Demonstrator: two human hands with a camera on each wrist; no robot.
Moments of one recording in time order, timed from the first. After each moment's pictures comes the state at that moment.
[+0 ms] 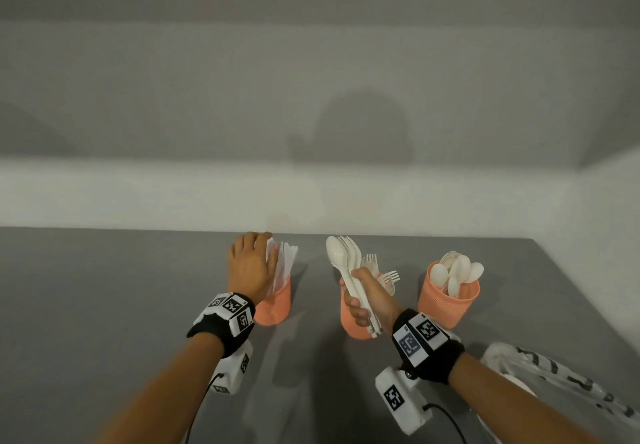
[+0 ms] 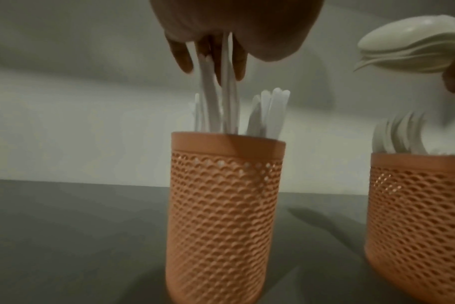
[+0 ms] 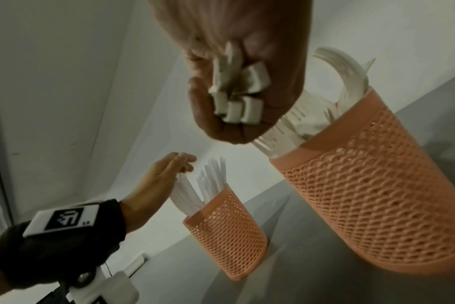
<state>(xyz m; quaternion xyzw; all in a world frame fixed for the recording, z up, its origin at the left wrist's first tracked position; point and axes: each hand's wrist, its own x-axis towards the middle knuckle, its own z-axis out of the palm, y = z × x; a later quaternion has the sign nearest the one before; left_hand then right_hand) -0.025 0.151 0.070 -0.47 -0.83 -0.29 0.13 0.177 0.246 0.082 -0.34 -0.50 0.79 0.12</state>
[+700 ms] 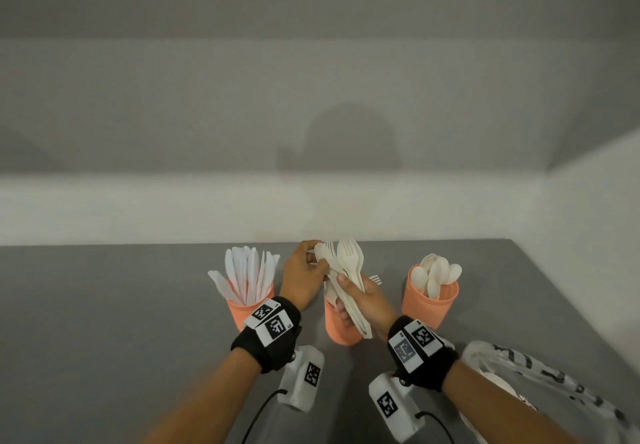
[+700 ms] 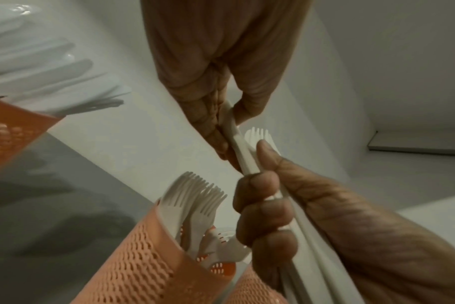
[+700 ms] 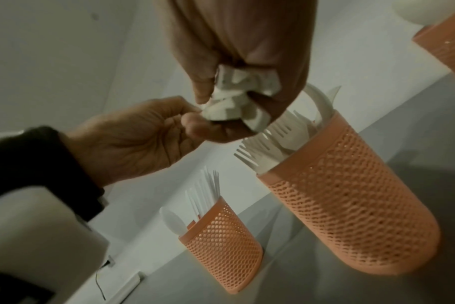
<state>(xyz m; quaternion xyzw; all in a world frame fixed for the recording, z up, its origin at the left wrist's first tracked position) 0.074 0.198 0.108 -0.36 -0.70 -0.57 -0.23 0.194 0.246 0.082 -0.30 -0.58 0.71 0.24</state>
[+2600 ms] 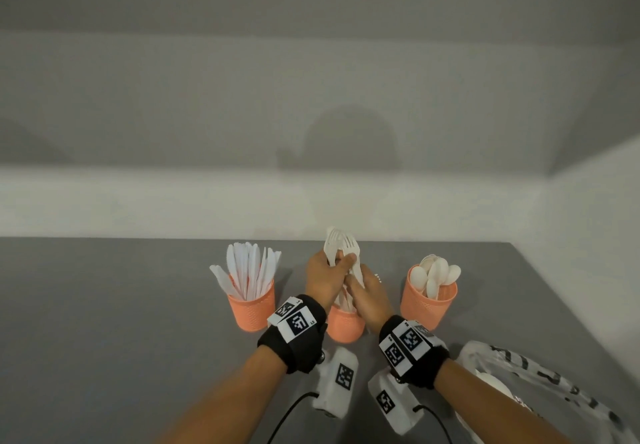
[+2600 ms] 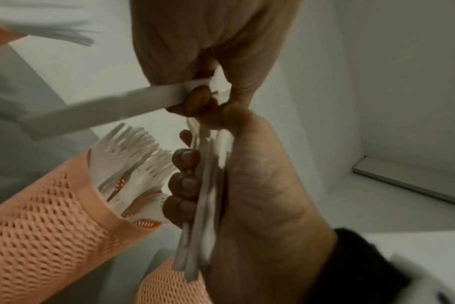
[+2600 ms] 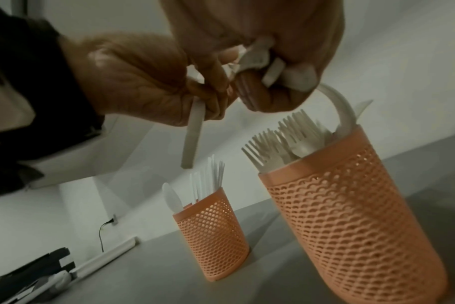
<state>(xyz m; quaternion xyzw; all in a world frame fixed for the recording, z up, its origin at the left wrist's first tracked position) 0.114 0.208 0.115 -0.30 -0.65 -0.62 -0.30 0.192 0.250 0.075 -0.38 -0.69 0.54 0.28</state>
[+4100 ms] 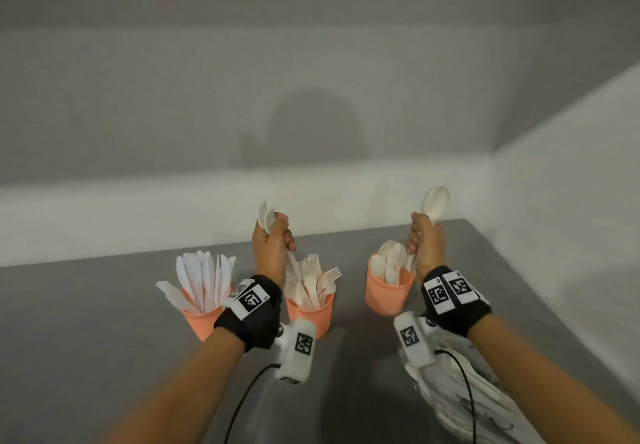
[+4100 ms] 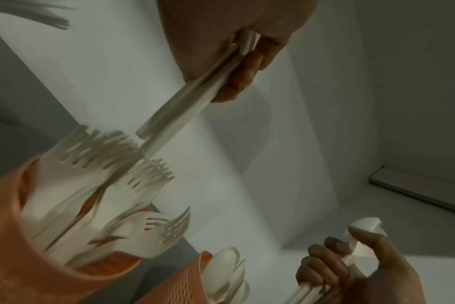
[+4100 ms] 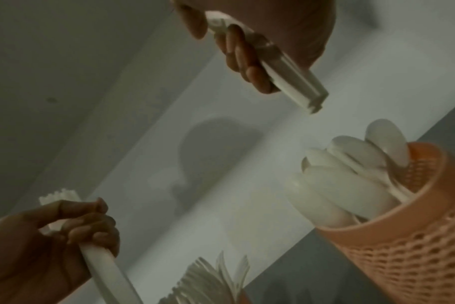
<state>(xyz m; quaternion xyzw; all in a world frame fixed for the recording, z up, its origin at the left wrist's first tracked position) 0.094 0.237 0.129 -0.26 -0.53 -0.76 -0.26 0.286 0.343 0.130 -0.42 -0.41 0.59 0.56</state>
